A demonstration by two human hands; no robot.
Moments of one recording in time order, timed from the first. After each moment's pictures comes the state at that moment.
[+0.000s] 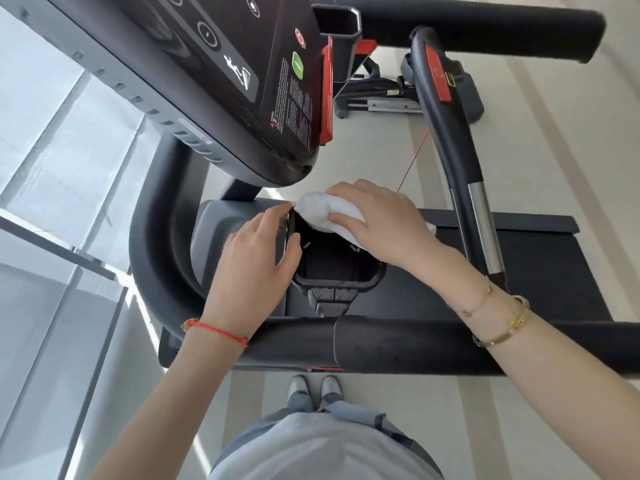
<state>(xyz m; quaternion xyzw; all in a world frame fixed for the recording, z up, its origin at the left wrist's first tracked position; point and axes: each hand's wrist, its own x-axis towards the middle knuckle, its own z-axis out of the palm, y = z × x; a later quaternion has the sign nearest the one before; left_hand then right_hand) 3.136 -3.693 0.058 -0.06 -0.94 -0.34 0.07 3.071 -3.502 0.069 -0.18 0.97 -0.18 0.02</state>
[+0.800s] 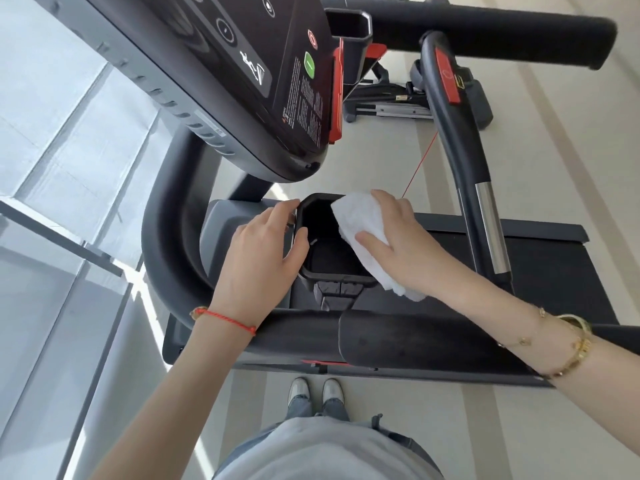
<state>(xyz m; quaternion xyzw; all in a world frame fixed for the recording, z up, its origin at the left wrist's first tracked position) 3.135 -3.692 0.056 -0.06 -0.94 -0.33 0.08 3.105 -3.485 0.058 -0.10 0.95 -0.30 0.09</state>
